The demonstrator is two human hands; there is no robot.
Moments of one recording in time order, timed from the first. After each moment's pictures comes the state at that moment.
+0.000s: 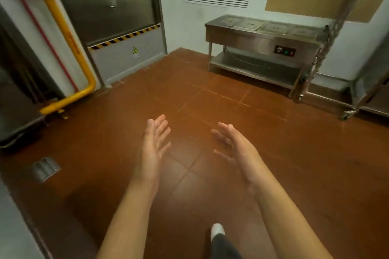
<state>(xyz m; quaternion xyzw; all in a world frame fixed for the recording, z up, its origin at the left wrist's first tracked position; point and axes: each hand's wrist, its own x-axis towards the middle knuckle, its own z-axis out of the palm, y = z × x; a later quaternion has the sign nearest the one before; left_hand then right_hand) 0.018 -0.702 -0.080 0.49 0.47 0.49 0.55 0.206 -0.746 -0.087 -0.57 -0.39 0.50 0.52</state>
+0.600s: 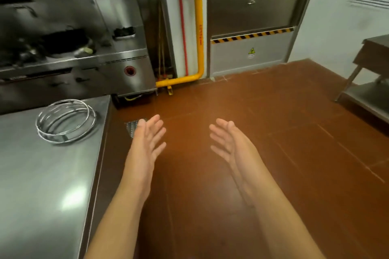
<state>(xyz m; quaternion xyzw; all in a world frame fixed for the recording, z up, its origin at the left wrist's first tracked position) -0.080 -0.538 -0.071 0.32 0.60 0.64 0.34 0.099 -0.442 -0.094 -0.36 -0.52 0.68 0.37</state>
